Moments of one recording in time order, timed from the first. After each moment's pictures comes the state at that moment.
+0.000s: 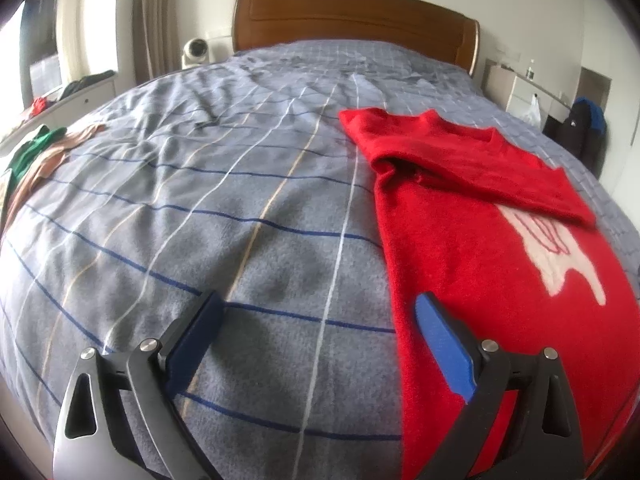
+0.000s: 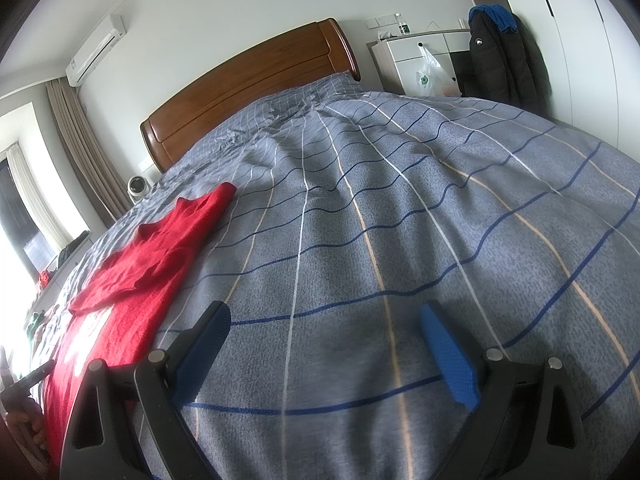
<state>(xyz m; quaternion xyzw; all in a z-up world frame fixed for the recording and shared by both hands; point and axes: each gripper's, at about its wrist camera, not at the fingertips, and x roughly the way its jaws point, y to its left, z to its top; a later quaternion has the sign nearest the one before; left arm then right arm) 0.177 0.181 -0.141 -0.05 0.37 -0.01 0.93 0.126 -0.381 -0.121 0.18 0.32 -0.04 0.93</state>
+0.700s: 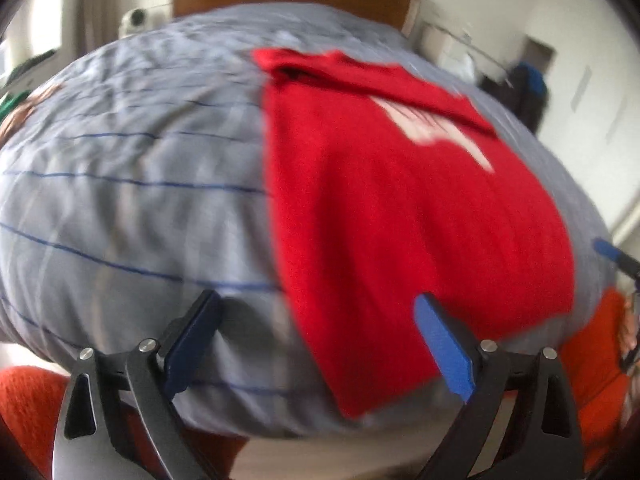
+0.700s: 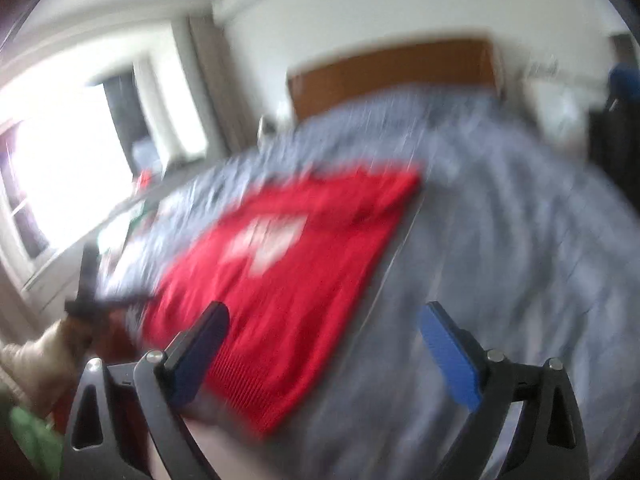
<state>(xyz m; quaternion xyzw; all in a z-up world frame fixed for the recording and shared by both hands) 0.070 0.146 -0.147 -0.05 0.43 -0.15 0.89 0.022 -0.257 -0.072 0.07 0.39 0.22 0.89</state>
